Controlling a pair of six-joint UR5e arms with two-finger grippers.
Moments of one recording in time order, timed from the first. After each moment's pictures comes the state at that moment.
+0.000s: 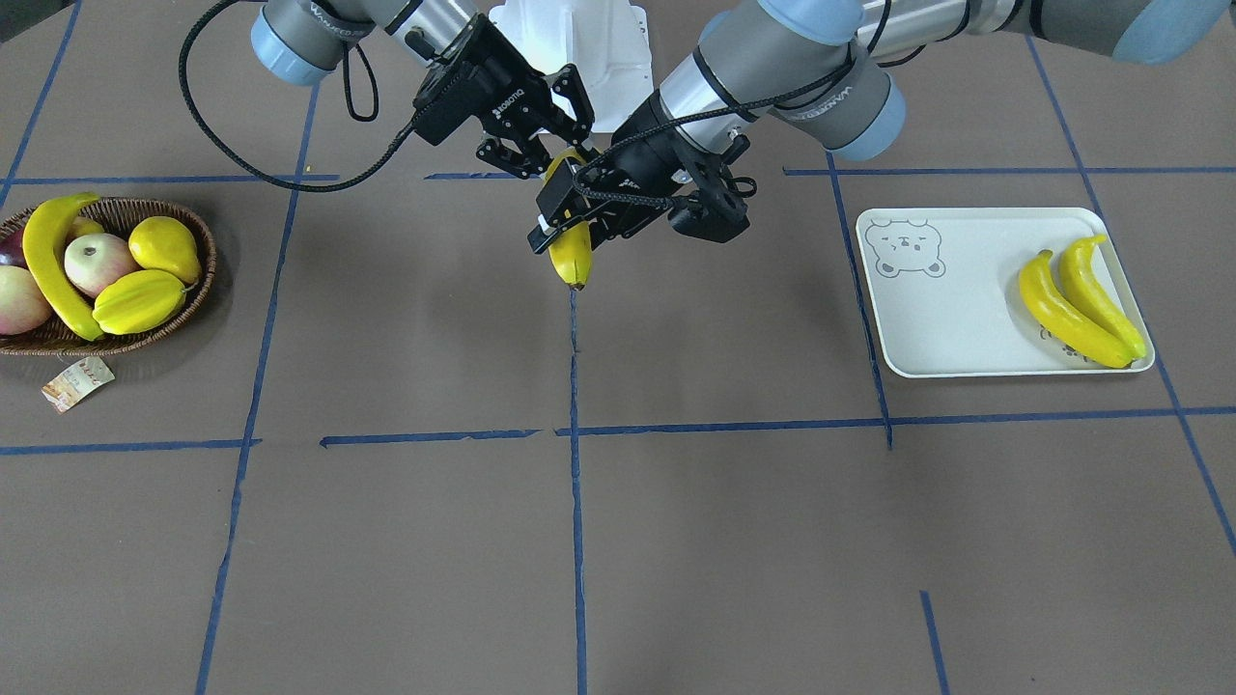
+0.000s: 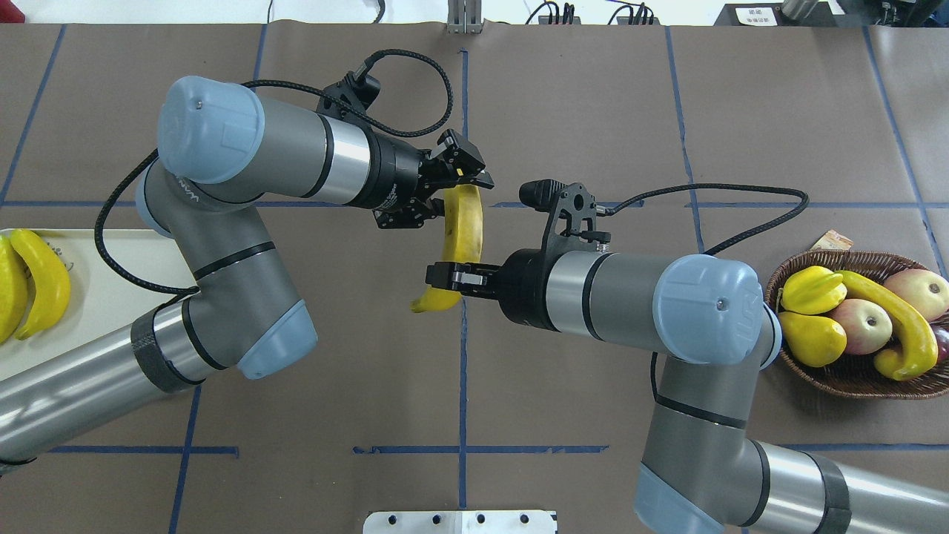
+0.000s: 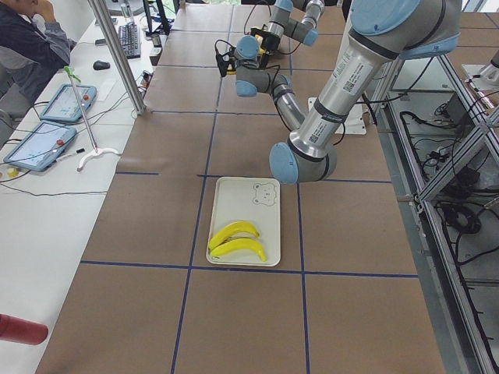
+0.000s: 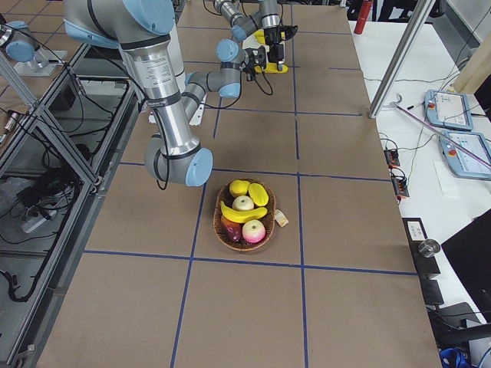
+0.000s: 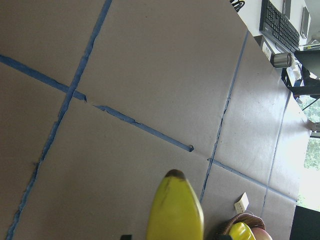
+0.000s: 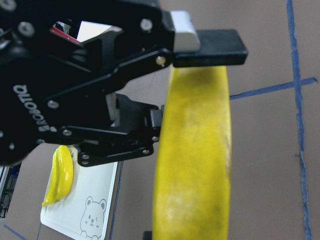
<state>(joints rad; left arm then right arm) -0.64 -2.25 -1.67 -2.33 -1.98 -1.85 0.40 -1.10 1.92 -0.84 1.63 1.44</state>
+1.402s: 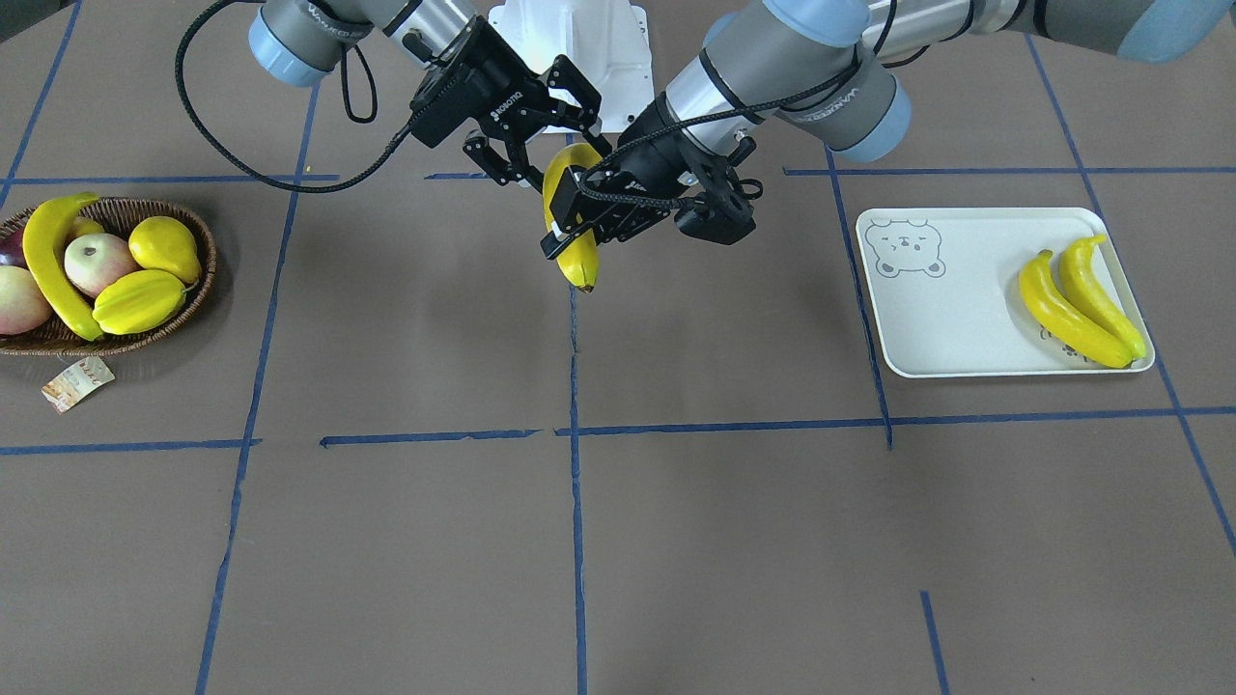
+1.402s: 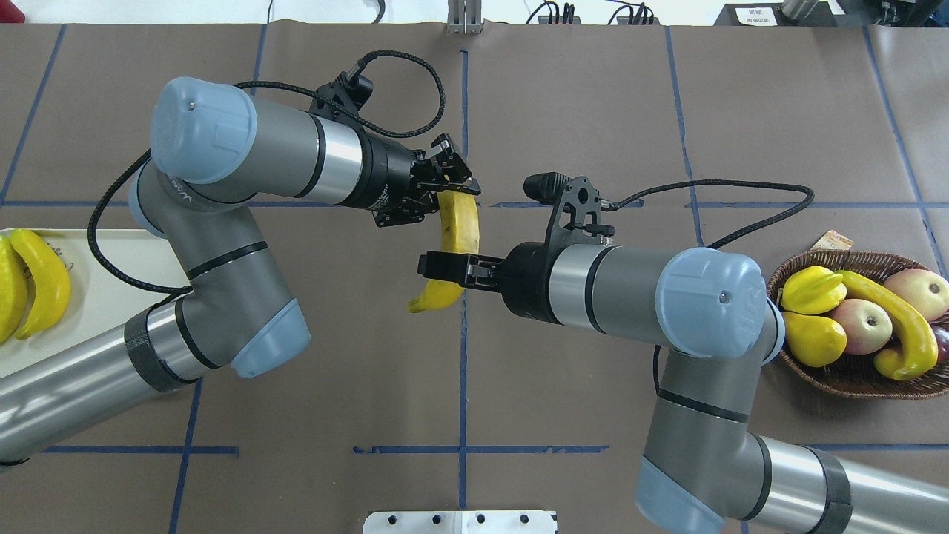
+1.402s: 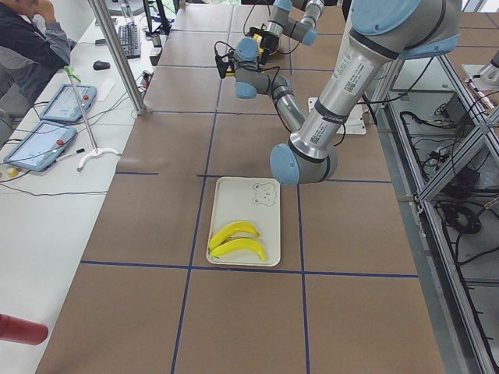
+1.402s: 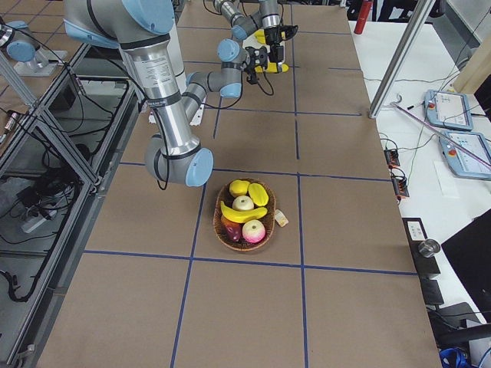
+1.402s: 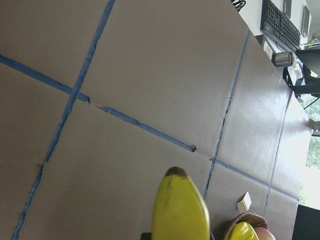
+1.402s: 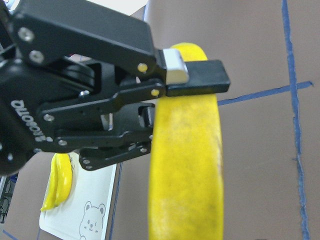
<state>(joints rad) -0.65 -2.23 -1.67 -2.33 -1.98 -1.84 0.42 -1.10 1.92 -0.85 1.63 1.45</state>
